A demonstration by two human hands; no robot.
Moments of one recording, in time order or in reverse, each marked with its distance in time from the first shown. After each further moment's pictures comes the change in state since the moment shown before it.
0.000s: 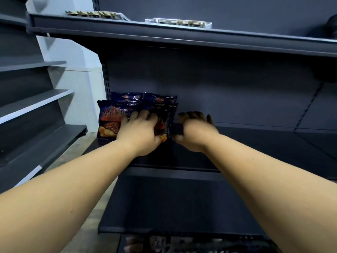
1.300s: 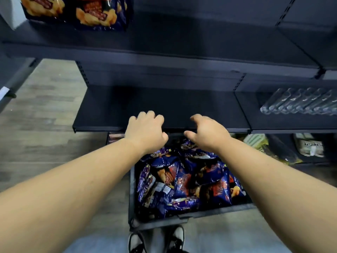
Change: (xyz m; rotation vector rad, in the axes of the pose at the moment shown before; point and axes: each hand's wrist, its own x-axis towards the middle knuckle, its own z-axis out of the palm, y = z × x) left_hand -0.207 0.181 0.119 -0.119 -0.474 0.080; right_hand -0.257 0.132 0.144 0.154 -0.376 0.272
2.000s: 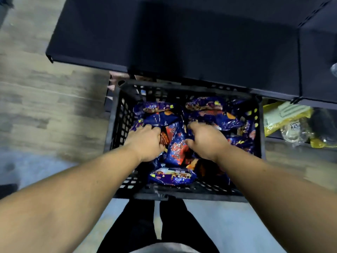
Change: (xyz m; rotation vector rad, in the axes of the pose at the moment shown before) left_hand 0.004 0.046 0.186 -0.183 -0.599 -0.266; right_hand 0.042 0.102 0.148 -0.030 -0.507 -0.182
